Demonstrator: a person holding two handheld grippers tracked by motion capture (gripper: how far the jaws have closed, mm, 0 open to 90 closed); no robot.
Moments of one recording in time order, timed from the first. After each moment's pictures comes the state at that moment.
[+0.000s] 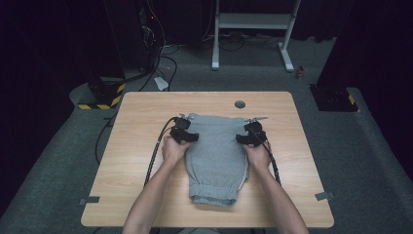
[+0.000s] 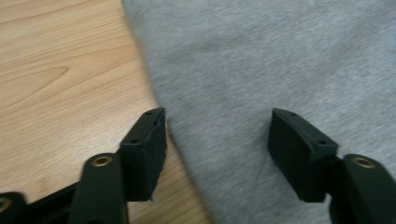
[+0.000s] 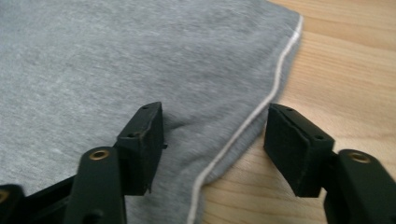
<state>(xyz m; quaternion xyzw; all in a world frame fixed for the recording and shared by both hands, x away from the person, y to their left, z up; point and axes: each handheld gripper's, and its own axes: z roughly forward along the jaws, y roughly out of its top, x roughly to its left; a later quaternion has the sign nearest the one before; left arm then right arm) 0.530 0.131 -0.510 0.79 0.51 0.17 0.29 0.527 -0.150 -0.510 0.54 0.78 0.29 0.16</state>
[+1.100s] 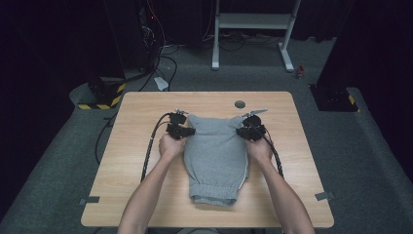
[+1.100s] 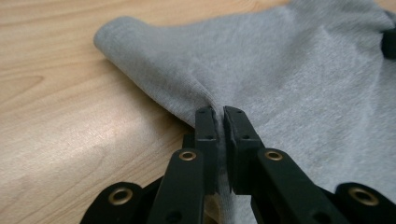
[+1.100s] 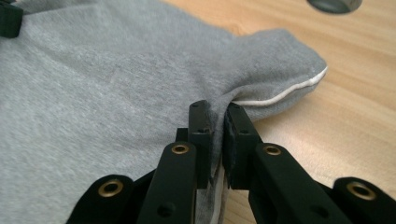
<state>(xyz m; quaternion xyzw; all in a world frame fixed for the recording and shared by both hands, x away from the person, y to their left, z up) 0.526 0.154 -0.475 0.78 0.51 0.08 0.36 0.529 -0.149 -0.475 0.46 0.81 0.33 0.13</state>
